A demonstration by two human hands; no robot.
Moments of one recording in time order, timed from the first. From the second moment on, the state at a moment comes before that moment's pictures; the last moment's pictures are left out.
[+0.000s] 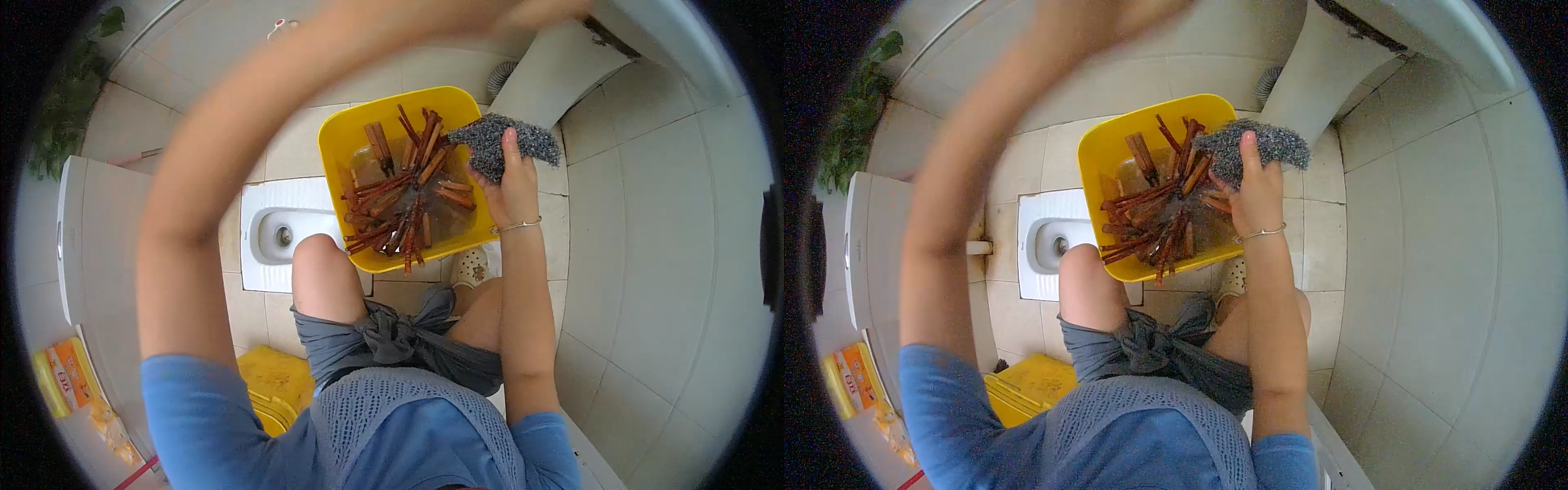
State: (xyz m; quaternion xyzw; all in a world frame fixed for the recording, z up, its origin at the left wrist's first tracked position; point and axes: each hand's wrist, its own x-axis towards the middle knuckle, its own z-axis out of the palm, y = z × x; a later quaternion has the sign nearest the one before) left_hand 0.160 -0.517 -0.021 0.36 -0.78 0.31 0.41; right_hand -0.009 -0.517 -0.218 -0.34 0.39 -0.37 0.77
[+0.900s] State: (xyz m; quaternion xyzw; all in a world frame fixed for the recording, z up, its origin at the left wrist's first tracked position) left_hand 0.134 -0.252 -0.205 0.65 -0.07 -0.53 0.54; right_hand 0.027 -0.444 -0.233 -0.41 0.34 -0.08 0.84
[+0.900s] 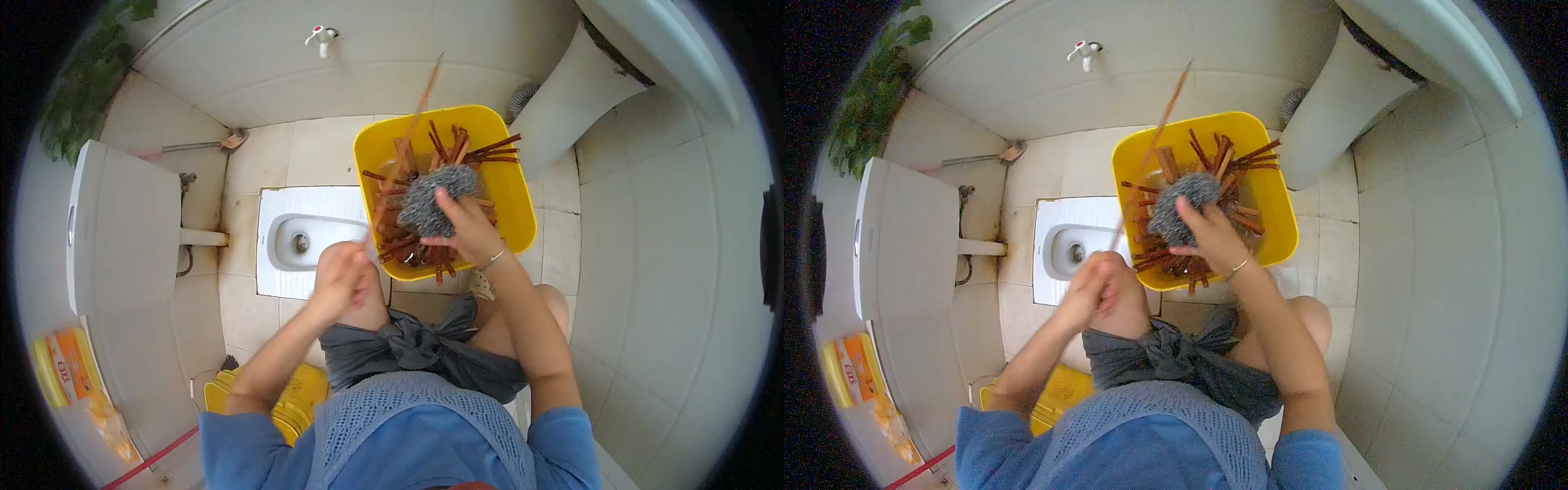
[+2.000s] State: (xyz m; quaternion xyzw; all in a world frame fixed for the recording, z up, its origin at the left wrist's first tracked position) left_hand 0.131 -0.234 -0.251 0.75 -0.24 -0.43 0.44; right_hand 0.025 -0.536 -0.285 -0.88 0.35 0.15 0.30
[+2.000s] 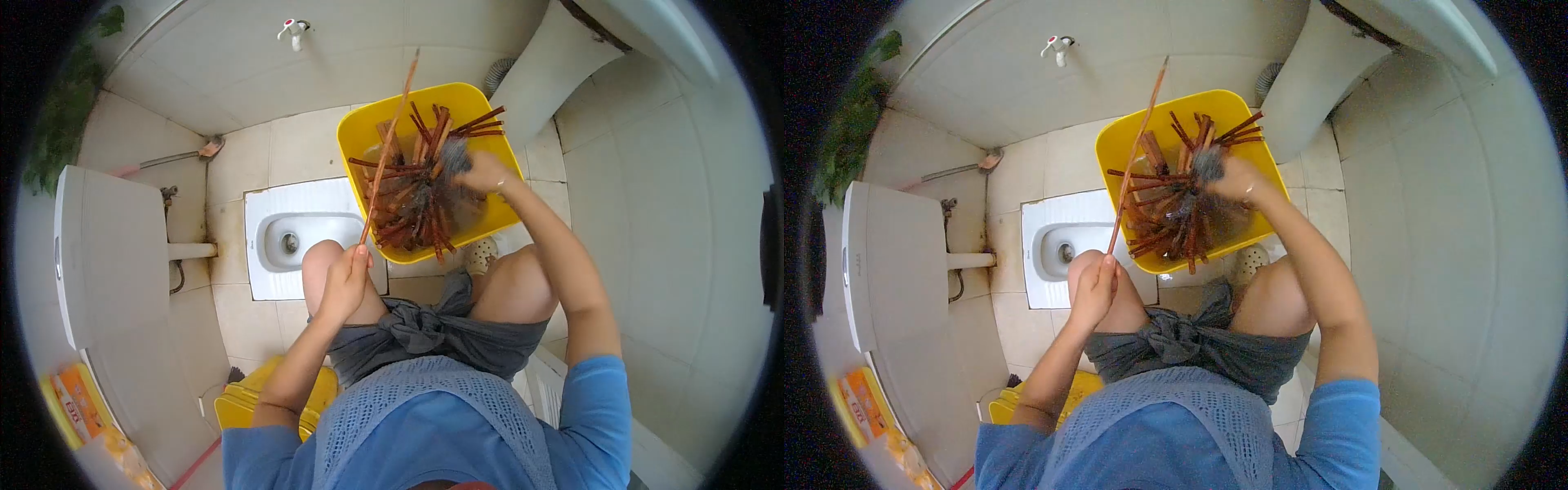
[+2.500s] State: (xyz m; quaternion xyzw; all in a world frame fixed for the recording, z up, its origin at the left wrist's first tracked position) left_hand 0.105 -0.254 -0.259 0.66 -0.17 -0.45 0.58; right_hand 0.047 -0.522 -0.426 -0.79 0.21 0.55 0.16
